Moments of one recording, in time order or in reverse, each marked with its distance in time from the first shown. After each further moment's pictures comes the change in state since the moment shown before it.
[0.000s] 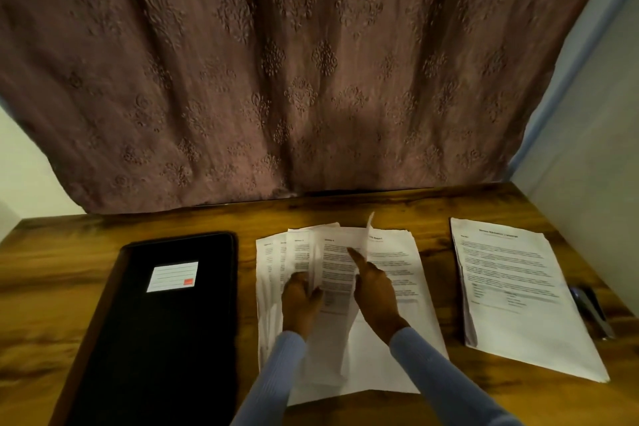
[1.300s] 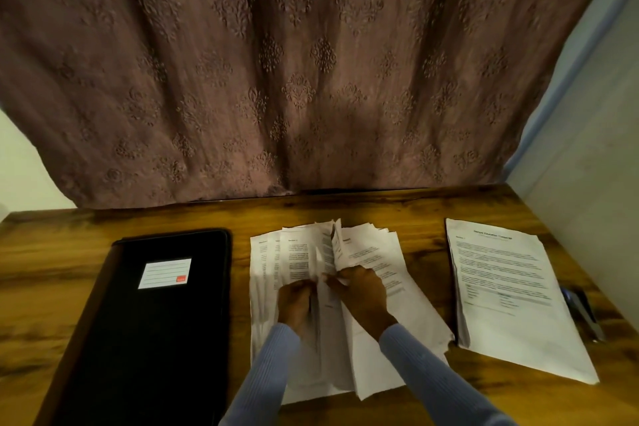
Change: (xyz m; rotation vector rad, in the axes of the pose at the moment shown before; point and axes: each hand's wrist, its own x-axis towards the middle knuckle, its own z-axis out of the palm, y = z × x) left_hand 0.007 0.004 0.001 -0.451 -0.003 -0.356; right_hand 0.001 -0.011 -0.004 0.056 -0.110 0.071
